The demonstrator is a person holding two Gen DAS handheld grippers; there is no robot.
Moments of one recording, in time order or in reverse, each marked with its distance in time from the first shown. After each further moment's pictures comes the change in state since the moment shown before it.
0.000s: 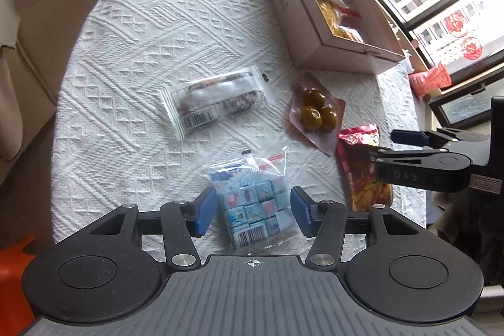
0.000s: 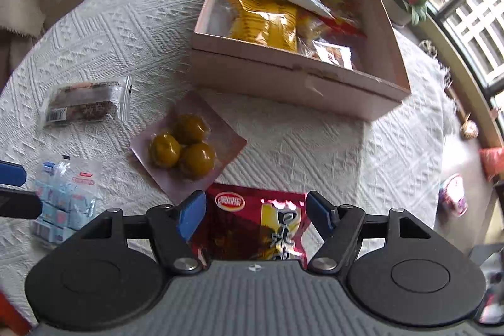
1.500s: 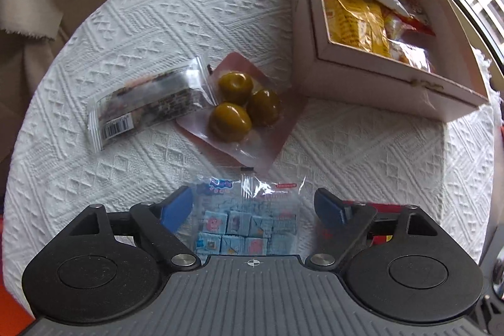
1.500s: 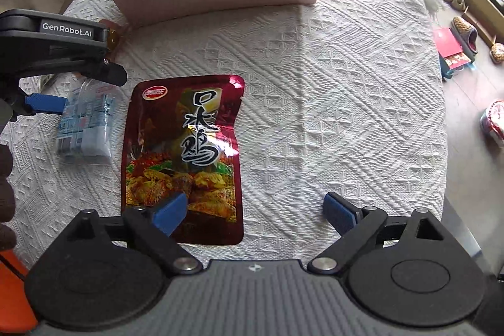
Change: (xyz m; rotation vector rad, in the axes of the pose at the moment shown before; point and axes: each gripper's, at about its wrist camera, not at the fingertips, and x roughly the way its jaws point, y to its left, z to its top) left arm 0.089 -0.099 0.037 -0.195 -0.059 0.382; right arm 0.018 -0.091 -0.094 0.193 0.050 0.190
